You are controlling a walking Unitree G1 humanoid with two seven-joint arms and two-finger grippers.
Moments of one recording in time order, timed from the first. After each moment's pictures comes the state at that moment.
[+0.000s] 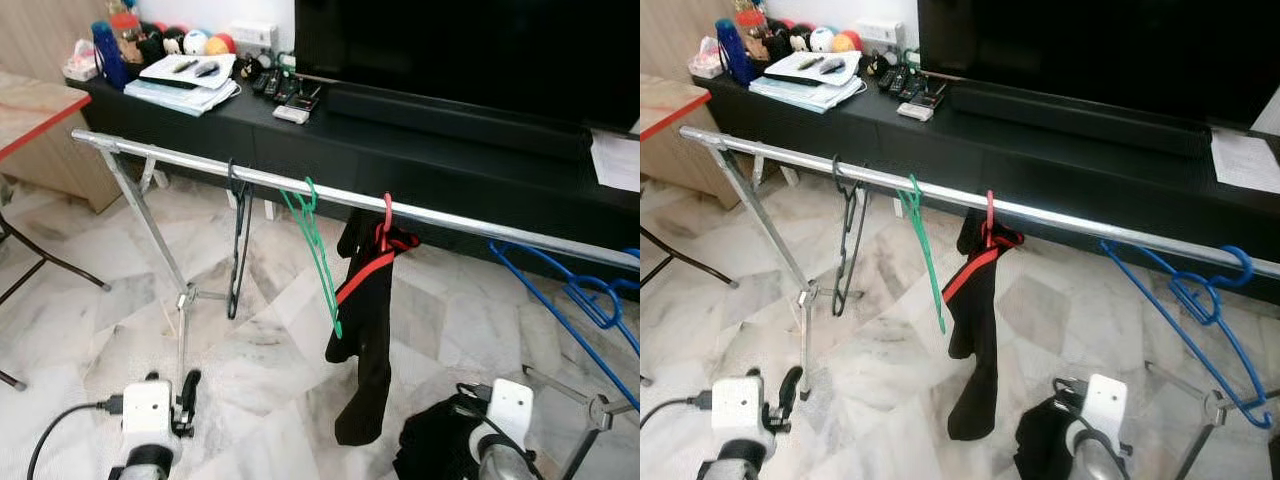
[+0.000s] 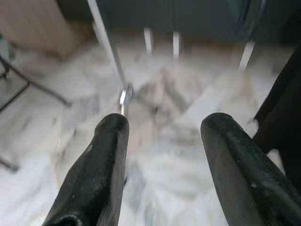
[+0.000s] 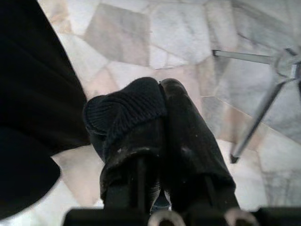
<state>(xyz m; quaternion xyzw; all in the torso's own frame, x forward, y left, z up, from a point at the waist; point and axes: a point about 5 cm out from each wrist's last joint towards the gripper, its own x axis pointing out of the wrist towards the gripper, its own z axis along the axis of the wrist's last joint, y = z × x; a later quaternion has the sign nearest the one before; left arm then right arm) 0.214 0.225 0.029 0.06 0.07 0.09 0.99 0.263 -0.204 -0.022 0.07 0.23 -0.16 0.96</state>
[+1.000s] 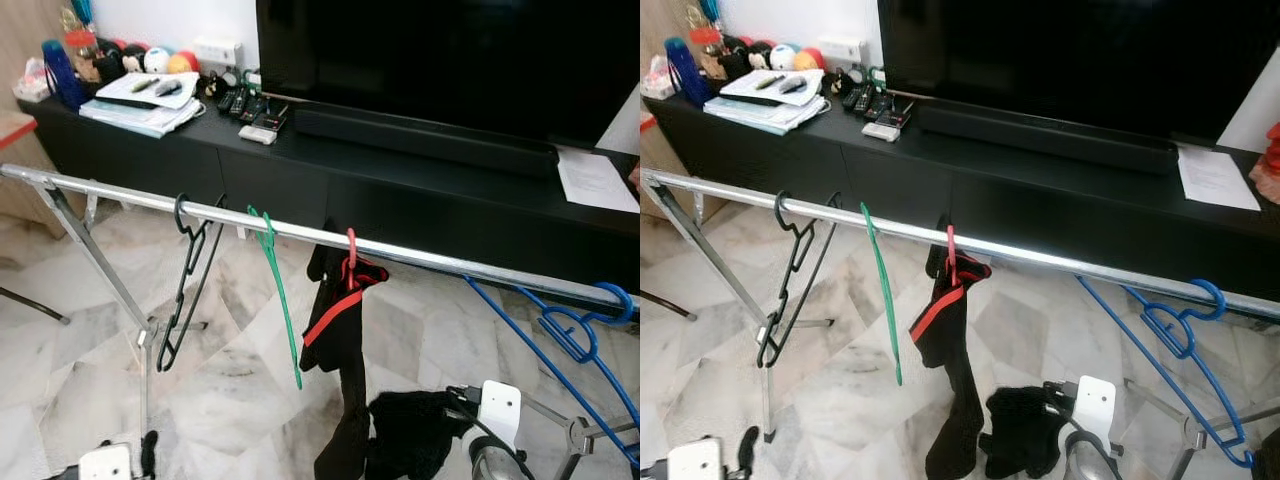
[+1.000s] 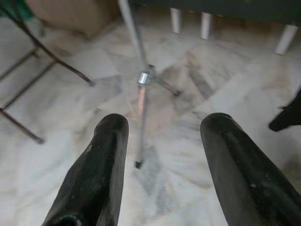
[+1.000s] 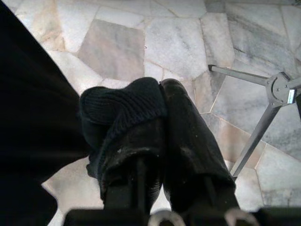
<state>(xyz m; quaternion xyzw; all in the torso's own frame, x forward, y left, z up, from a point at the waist) 0.160 0.248 0.015 0.06 0.10 0.18 0.98 0.257 -0.203 -0.028 0.06 0.25 -0.15 0.96</state>
